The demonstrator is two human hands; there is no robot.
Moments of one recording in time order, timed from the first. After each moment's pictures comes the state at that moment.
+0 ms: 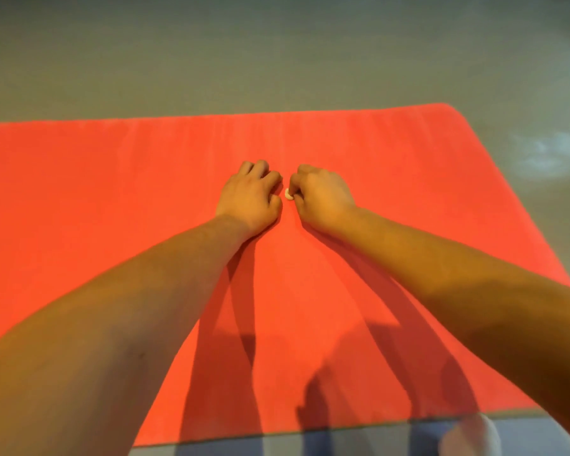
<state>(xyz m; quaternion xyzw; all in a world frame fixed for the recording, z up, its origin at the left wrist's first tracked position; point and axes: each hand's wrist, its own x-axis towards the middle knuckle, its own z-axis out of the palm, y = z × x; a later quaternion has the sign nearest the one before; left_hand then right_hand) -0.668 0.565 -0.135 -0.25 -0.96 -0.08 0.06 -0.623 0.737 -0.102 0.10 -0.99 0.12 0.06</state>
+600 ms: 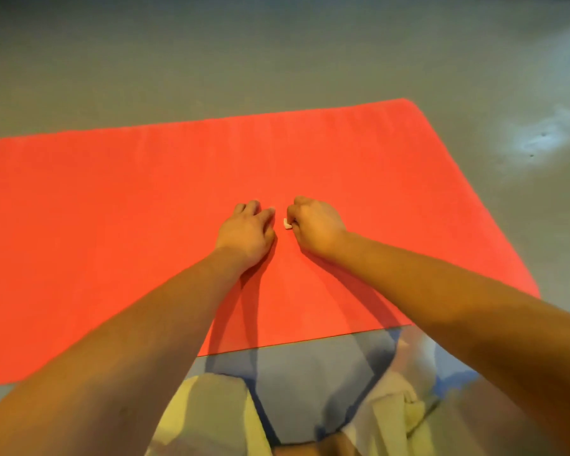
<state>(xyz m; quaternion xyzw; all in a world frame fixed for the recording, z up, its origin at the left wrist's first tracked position) -0.537 0.542 -0.119 -0.23 -0.97 -0.11 -0.03 -0.504 0.726 -0.095 0.10 -0.99 0.12 0.00</state>
